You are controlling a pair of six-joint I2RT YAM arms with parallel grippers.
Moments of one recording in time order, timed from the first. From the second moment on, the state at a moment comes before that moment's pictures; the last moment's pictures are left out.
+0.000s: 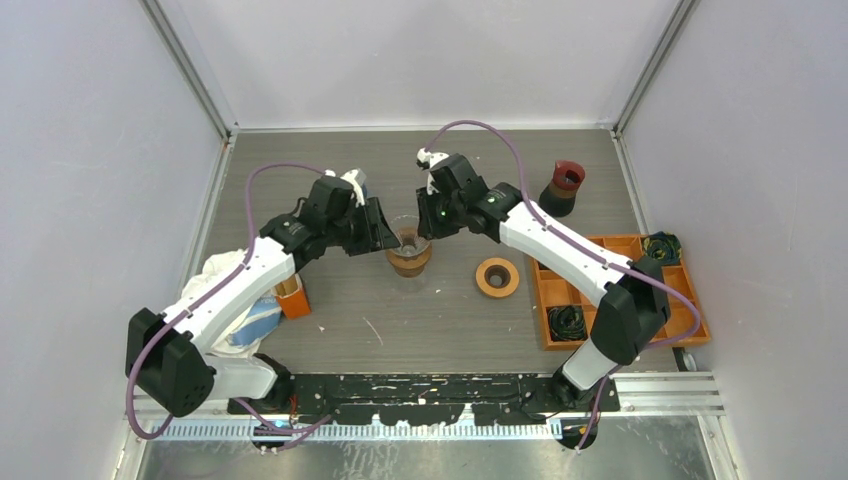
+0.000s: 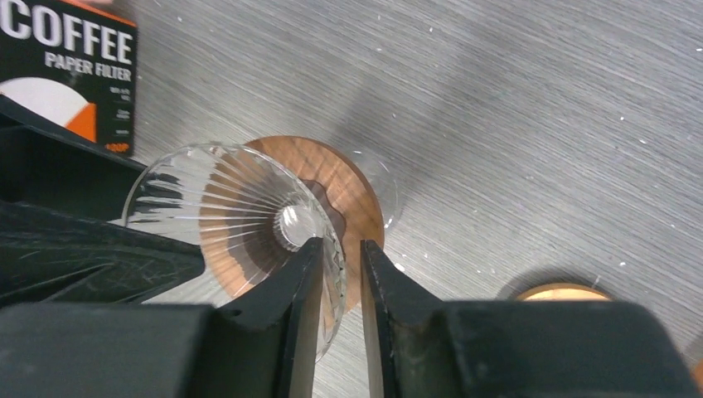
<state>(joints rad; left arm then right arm) -0.57 1.29 1.07 -0.51 0.17 -0.70 0.72 1.58 1.40 -0.59 -0.05 0.35</state>
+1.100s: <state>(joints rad) -0.42 1.04 1.11 -0.84 -0.13 -0.54 0.70 1.22 1.22 -0.57 0.12 0.27</state>
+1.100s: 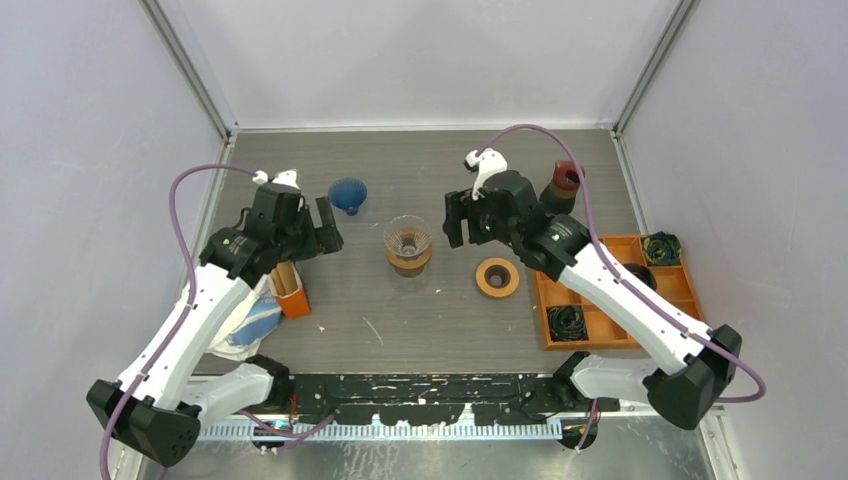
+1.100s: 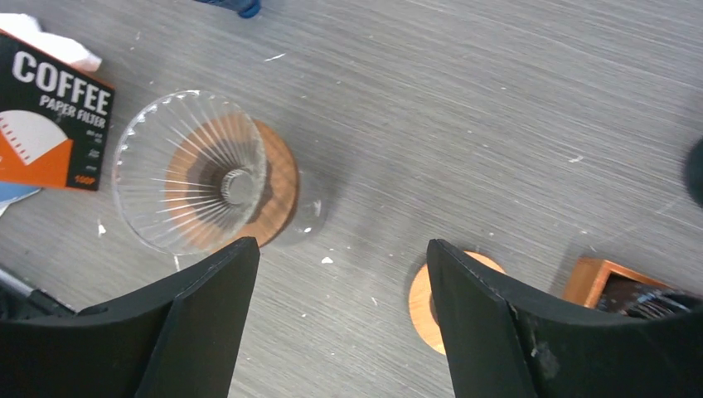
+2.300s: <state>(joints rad) -0.17 1.07 1.02 -1.01 -0.24 -0.47 0.70 0.92 0.92 -0.38 0.41 0.21</state>
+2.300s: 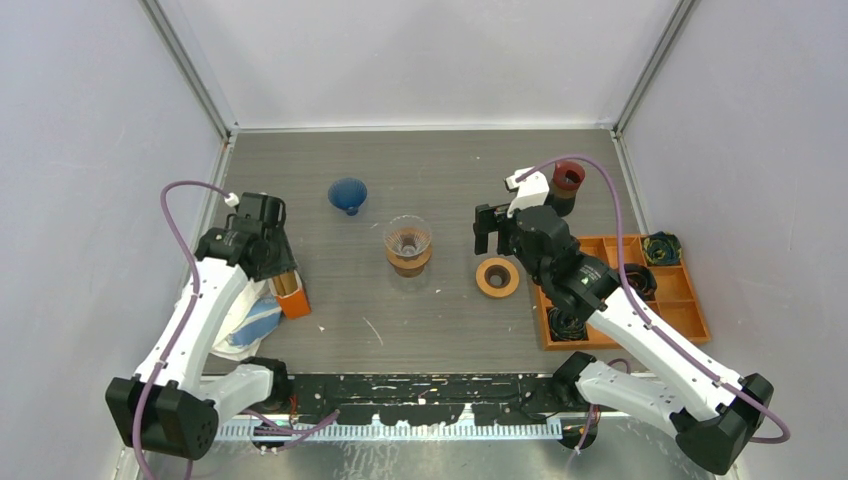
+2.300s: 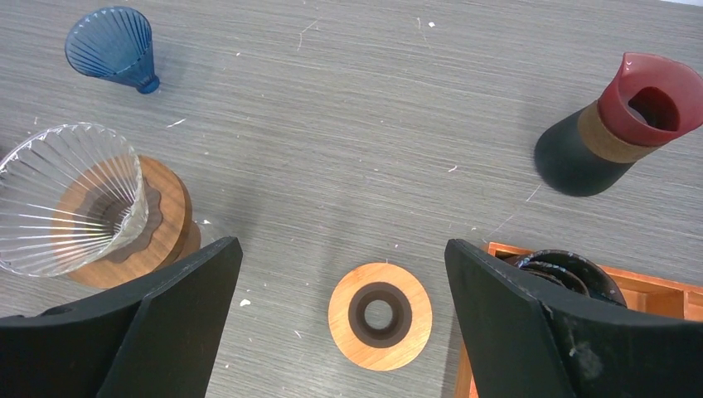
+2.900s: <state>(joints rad) -0.13 1.17 1.00 -0.97 -0.24 -0.44 0.70 0.92 0.92 -0.37 0.41 0.21</state>
